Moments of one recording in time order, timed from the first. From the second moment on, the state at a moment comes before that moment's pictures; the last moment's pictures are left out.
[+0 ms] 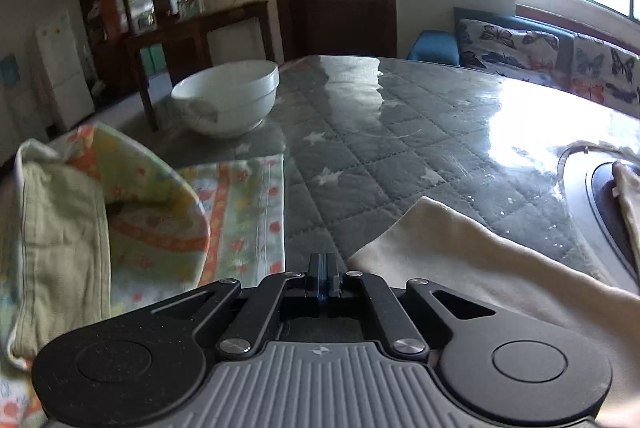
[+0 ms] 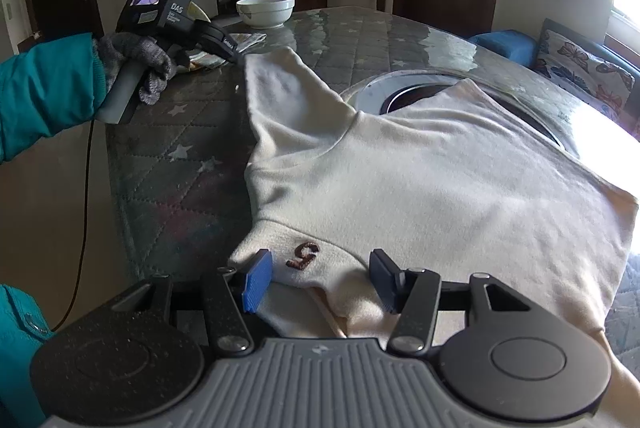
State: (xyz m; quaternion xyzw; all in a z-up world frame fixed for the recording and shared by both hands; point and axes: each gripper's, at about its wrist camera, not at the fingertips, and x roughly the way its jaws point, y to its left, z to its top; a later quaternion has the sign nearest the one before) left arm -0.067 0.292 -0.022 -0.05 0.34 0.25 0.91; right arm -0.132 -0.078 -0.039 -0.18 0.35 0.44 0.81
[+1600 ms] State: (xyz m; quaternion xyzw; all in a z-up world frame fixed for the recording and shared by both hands) left arm -0.082 0.268 -0.017 -0.01 0.34 0.26 0.91; right arm -0.136 -0.121 -0.032 -0.14 0.36 0.40 0.83
